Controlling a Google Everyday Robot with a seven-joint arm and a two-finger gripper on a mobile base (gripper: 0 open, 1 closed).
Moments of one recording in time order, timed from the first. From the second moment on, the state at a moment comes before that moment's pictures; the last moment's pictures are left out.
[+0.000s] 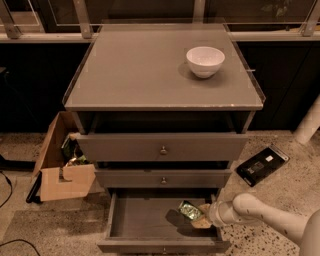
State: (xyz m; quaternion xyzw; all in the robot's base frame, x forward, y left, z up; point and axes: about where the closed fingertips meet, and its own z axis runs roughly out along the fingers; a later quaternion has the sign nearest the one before) arm 0.514 -0.189 0.264 -0.46 0.82 0.23 0.26
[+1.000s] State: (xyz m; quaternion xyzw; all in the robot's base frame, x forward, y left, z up) arm 0.516 -0.188 0.355 -0.47 0.81 0.18 0.29
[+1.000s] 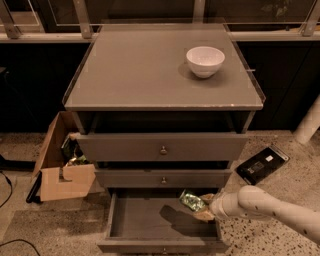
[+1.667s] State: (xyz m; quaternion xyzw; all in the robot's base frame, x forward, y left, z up) arm 0.527 -0.179 0.463 -0.51 0.79 0.11 0.33
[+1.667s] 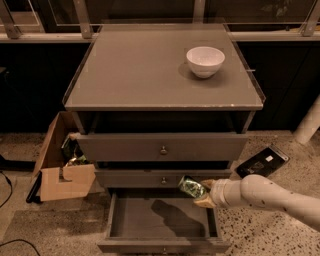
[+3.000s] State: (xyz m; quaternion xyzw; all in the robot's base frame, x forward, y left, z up) arm 0.465 -0.184 0.537 -0.53 0.77 0.07 0.35
